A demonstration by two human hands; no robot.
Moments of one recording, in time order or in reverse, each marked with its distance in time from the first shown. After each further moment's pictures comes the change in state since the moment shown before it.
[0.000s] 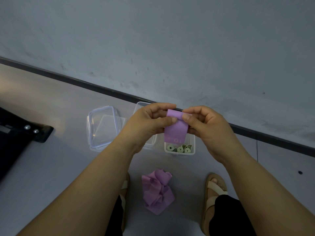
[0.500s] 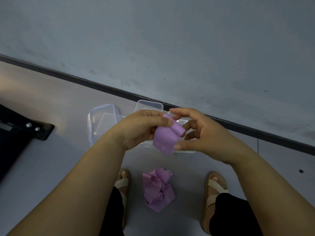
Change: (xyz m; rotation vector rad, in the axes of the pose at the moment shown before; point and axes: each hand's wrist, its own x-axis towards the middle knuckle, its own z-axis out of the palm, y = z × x) left_hand -0.002 0.005 -0.016 -0.014 -0.193 -0.228; right_hand -0.009 -0.009 -0.007 -0.348 -0.442 -0.078
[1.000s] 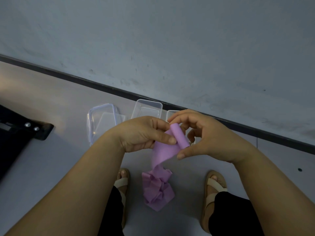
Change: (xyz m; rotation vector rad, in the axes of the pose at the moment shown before) left_hand -0.004 0.002 0.003 0.013 -0.301 -0.122; right_hand -0.005 -0.007 -0.004 -0.052 -0.084 -0.056
